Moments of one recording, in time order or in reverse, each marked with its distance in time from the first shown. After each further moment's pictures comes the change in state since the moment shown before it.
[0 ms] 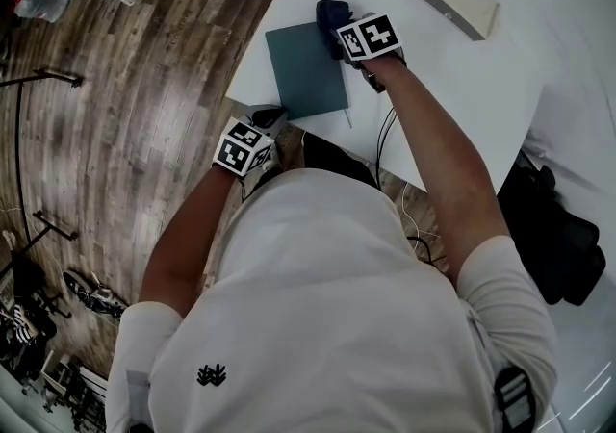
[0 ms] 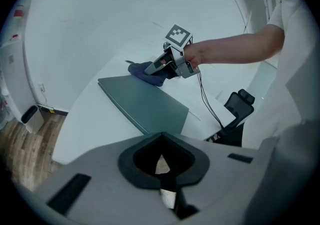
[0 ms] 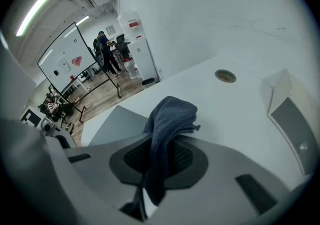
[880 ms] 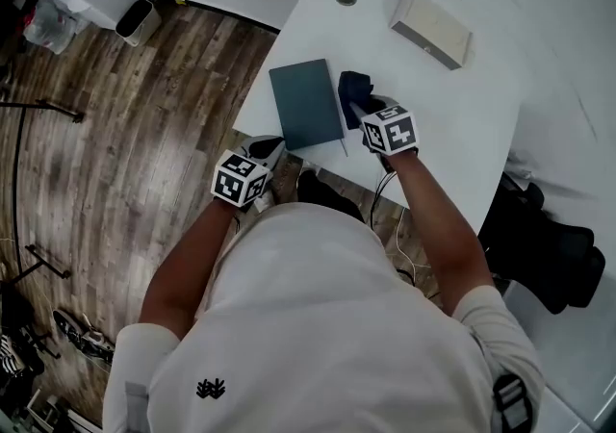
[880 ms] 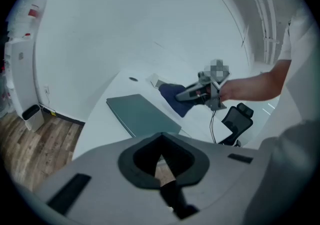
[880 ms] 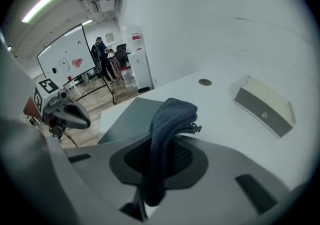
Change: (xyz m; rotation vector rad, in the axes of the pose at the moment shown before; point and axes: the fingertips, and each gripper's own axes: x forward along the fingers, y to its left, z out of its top) left arm -0.042 -0.006 0.025 -0.050 -0.164 -0.006; right arm -0.084 0.042 -0.077 -0.015 -0.145 -0.122
